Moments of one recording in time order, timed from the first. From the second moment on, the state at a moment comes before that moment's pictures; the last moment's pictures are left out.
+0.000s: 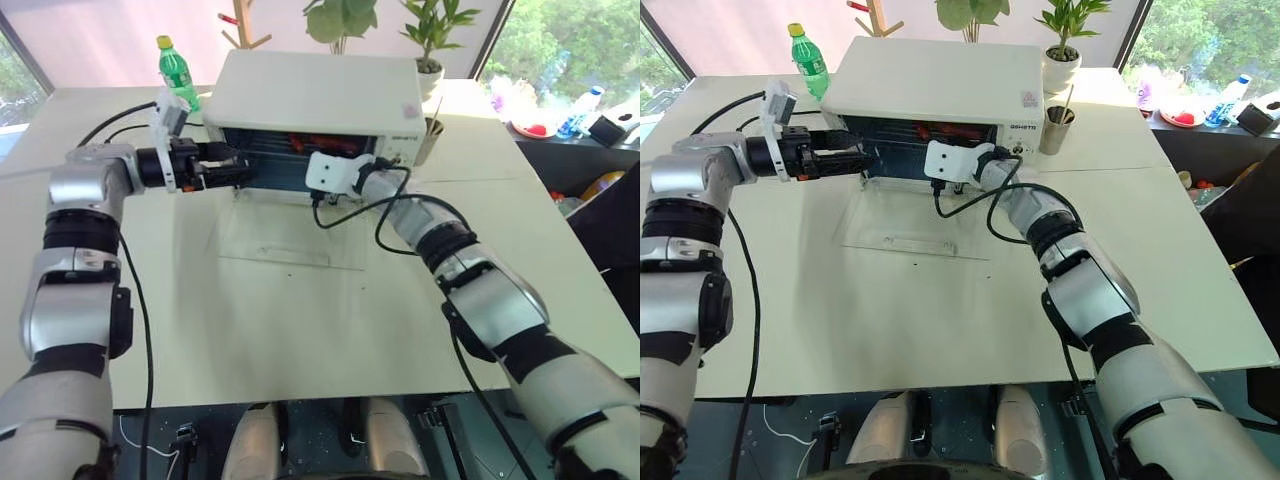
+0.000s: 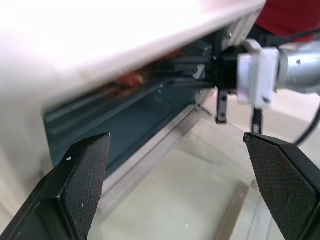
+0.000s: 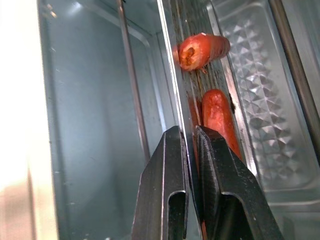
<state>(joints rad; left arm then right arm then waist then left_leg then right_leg) -1.12 0.66 0.01 0.84 -0.28 0.45 -1.33 -1.15 -0.26 0.46 0.96 -0.51 -0.26 0.20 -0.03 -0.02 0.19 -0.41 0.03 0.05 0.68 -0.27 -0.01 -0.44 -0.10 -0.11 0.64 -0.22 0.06</state>
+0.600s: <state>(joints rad) -1.18 0.64 0.02 0.95 -0.23 0.38 -1.33 -0.99 -0.32 0.46 0.60 -0.53 -0.14 0.32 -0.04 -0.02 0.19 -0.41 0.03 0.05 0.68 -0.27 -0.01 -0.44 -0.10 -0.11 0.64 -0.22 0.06</state>
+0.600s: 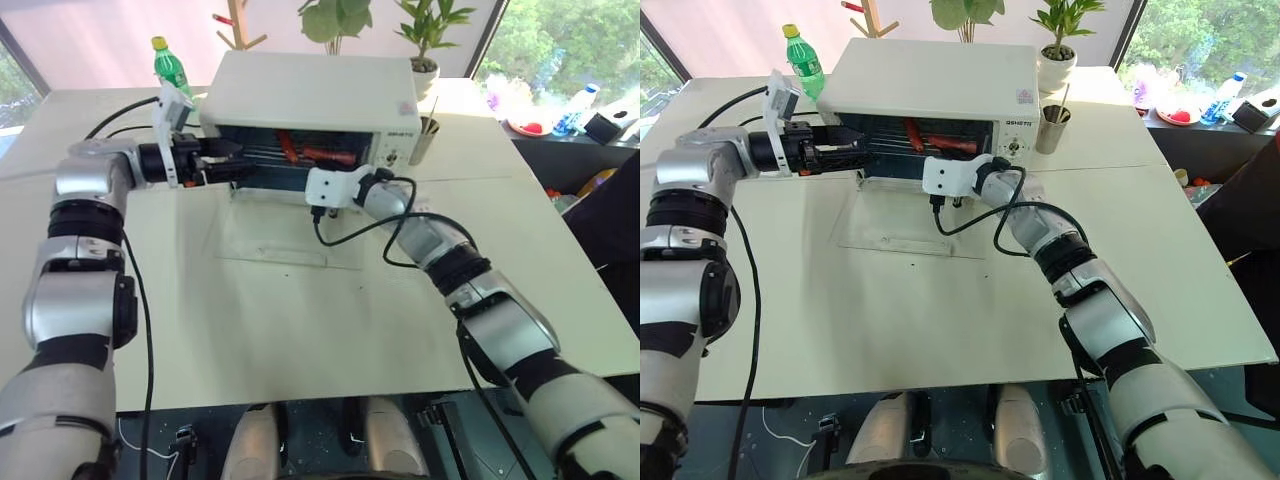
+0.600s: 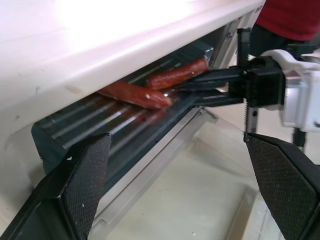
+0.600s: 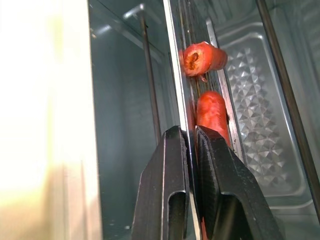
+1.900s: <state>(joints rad) -1.23 0.64 0.02 1.06 -0.20 0.31 -1.35 -0.99 -0.32 0.45 0.55 -0.58 -0.14 0.38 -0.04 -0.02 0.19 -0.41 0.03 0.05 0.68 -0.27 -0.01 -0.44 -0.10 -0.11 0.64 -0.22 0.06</state>
